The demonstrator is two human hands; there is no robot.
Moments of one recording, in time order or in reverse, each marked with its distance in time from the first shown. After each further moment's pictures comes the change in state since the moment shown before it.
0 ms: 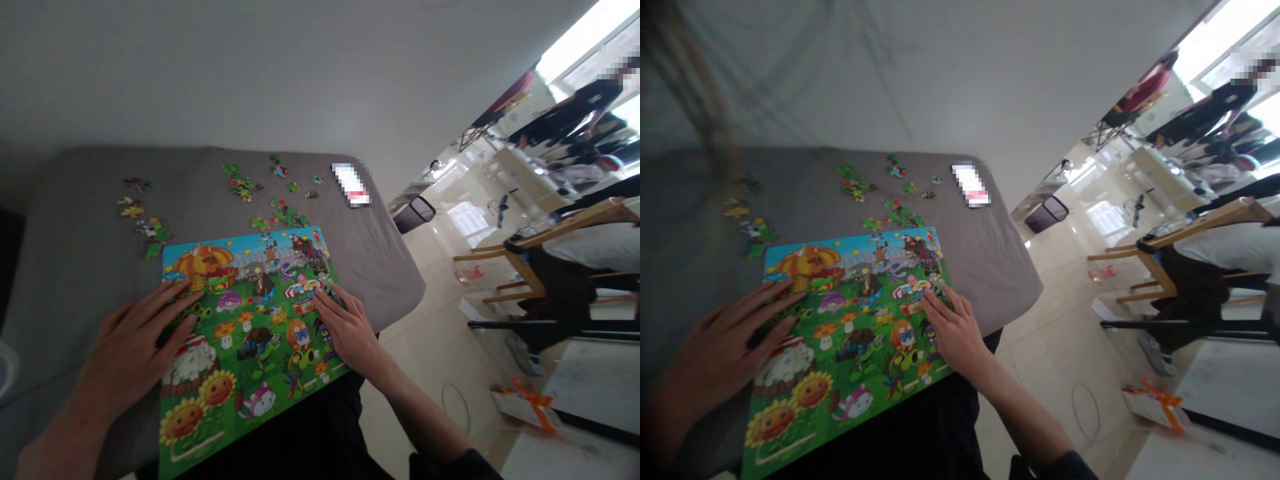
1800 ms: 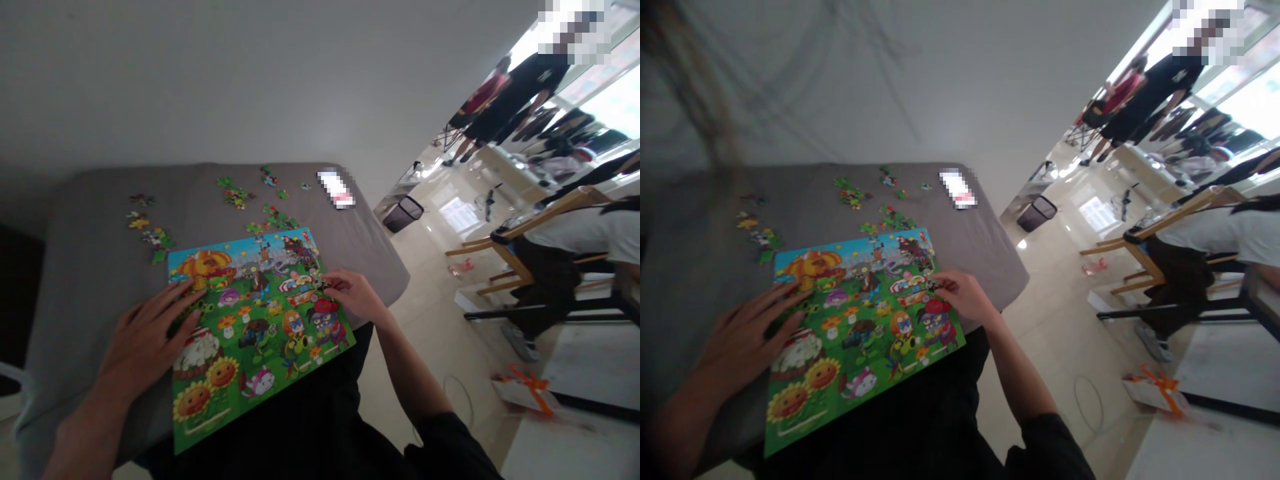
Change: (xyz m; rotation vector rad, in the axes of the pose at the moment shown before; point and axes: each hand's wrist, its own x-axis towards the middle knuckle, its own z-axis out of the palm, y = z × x) left_hand 0.015 0.002 -0.003 -0.005 -0.106 -0.066; right_hand 0.038 0.054 -0.019 0.836 0.012 0.344
